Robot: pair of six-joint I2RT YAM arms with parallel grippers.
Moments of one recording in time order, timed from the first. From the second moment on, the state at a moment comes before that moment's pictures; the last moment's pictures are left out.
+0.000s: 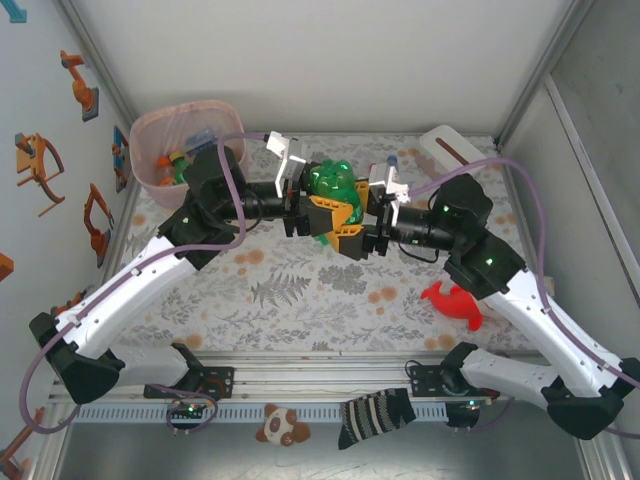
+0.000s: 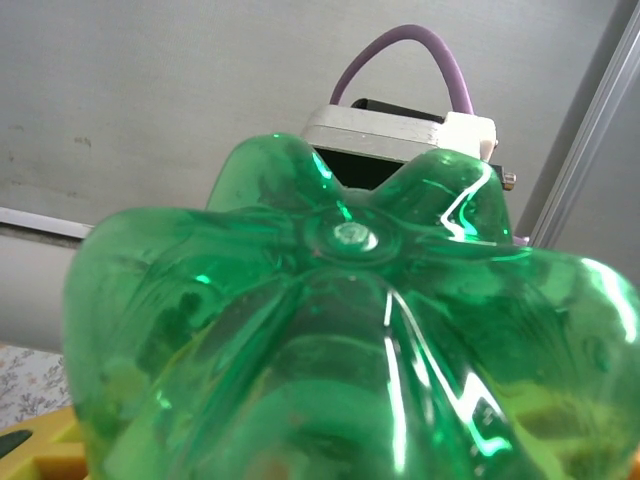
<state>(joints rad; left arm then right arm) -0.84 1.26 1.37 0.01 0.81 -0.30 0.75 1.00 1.21 -0.21 -0.65 0.06</state>
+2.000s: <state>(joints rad) -0.02 1.79 1.87 -0.97 0.54 -0.25 0.76 0.88 1.19 -0.38 -0.42 0.06</state>
